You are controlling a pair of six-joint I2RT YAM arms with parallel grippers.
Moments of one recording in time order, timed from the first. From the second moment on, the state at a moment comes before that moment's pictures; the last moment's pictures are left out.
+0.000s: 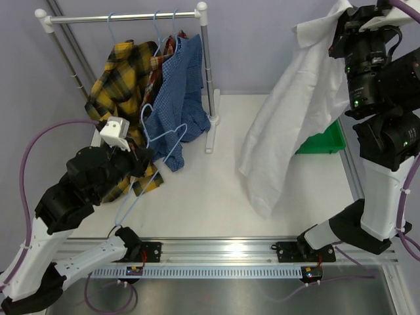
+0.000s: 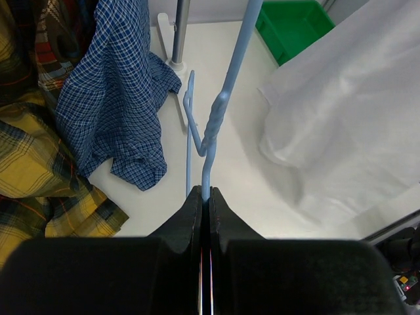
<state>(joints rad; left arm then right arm) -0.74 0.74 1.31 -0.85 -0.27 -0.34 0.54 1.49 2.53 -0.56 0.44 -0.29</state>
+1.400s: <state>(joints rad) -0.43 1.81 2.30 -0.54 -0.17 -0.15 0.54 0.91 1.26 -0.53 -0.07 0.23</state>
